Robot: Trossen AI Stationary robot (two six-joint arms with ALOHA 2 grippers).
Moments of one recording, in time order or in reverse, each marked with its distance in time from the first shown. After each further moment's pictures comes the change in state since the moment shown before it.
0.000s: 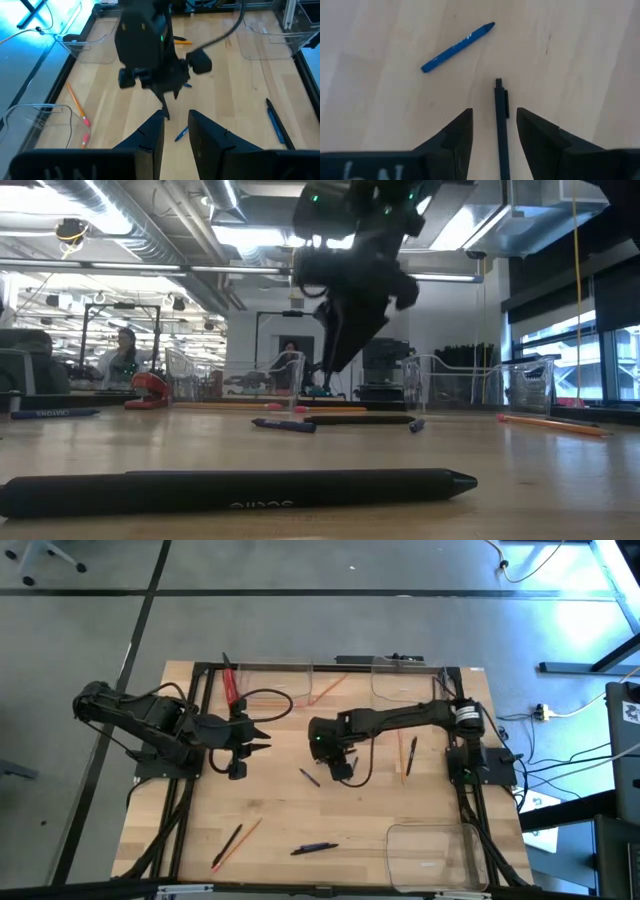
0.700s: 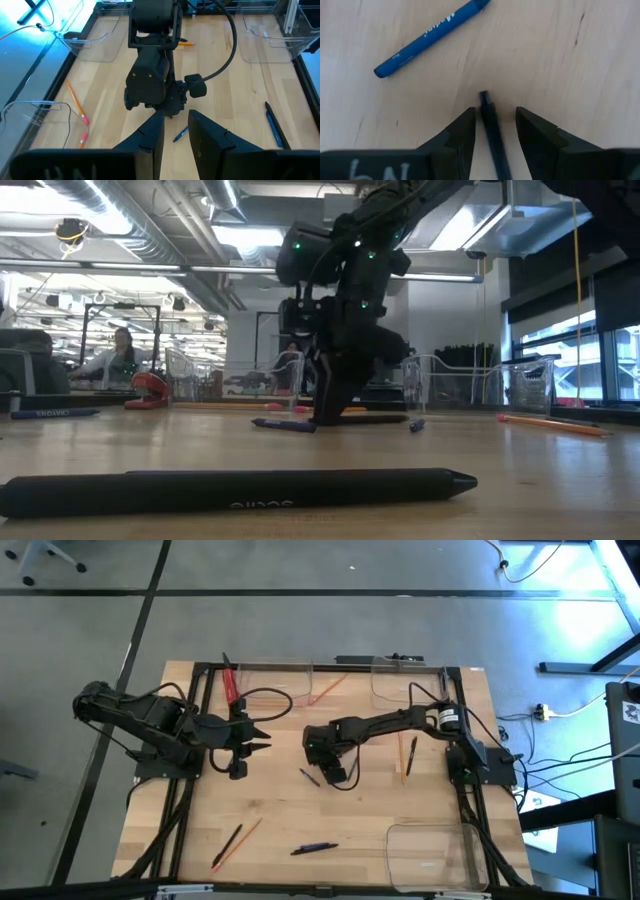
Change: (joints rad) left arm 0.000 0.000 0.000 0.002 -0.002 -0.028; right arm 0.000 0.148 0.002 0.082 0.028 0.000
